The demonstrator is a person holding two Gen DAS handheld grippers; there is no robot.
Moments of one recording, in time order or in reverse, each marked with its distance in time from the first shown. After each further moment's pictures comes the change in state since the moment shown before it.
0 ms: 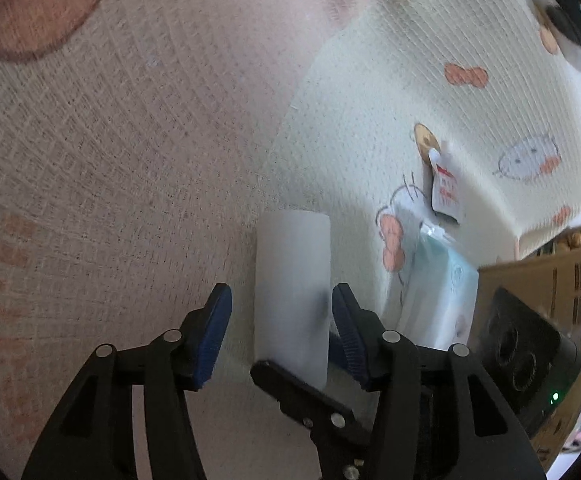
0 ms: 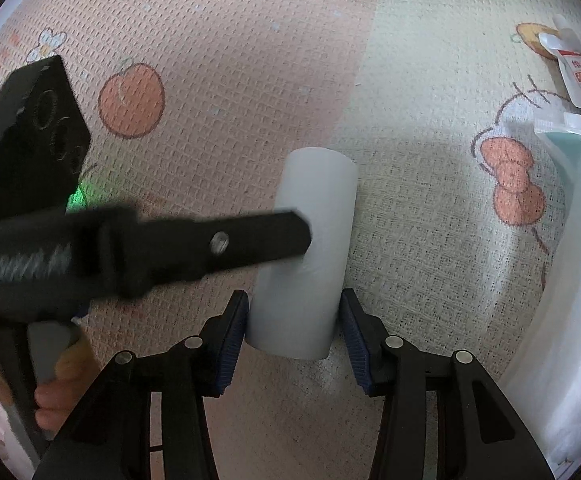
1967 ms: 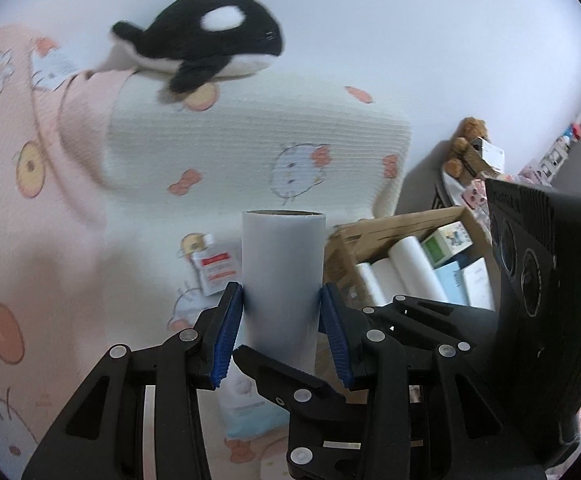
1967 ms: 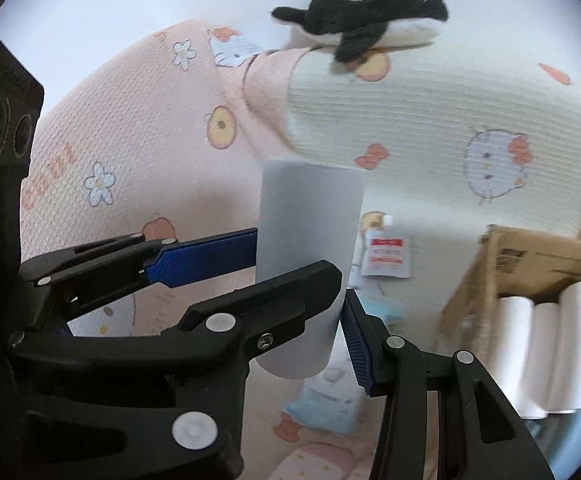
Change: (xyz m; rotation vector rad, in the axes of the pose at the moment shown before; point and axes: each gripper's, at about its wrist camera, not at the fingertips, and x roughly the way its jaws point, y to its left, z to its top) left arm -0.155 -0.236 -0.040 0.634 -0.248 -0.138; right arm -0.234 0.086 0.069 -0.063 -0.234 -0.404
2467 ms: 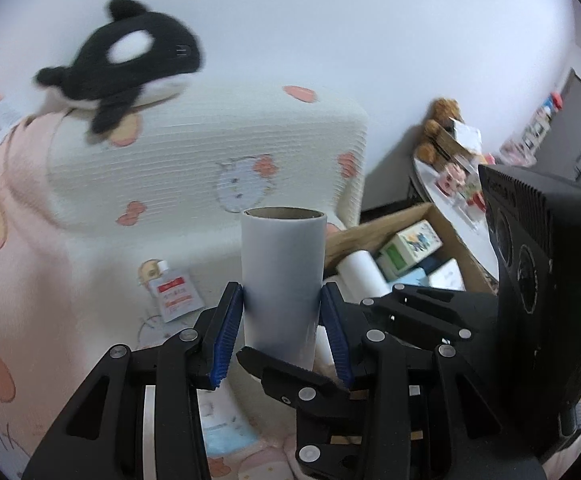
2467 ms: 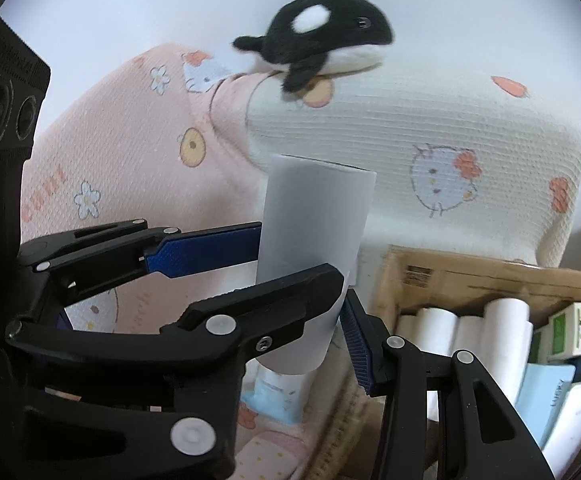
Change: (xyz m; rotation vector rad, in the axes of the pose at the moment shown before) left arm 0.021 -0.067 0.031 0.105 0.039 -0.051; right arm -0.040 -0.057 -0.016 0.013 -0.034 -0.047
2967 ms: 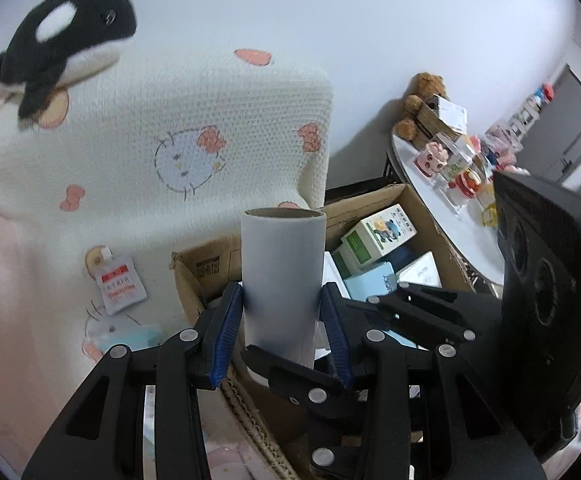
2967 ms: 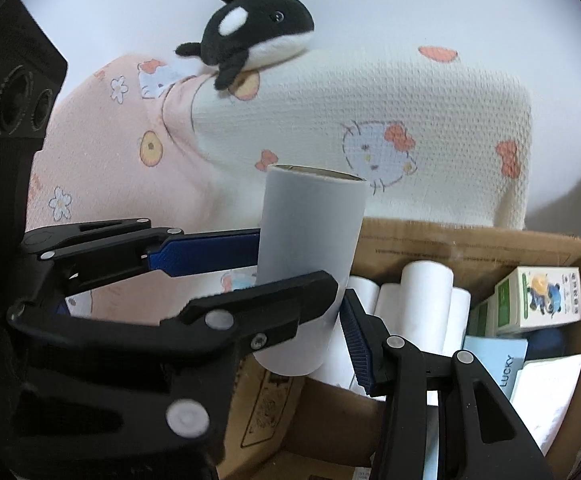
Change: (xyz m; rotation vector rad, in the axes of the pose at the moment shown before) left arm 0.051 -0.037 0.007 -0.037 0.101 -0.070; right arm -0.014 -0.063 -0.030 0.065 0.035 -0.025
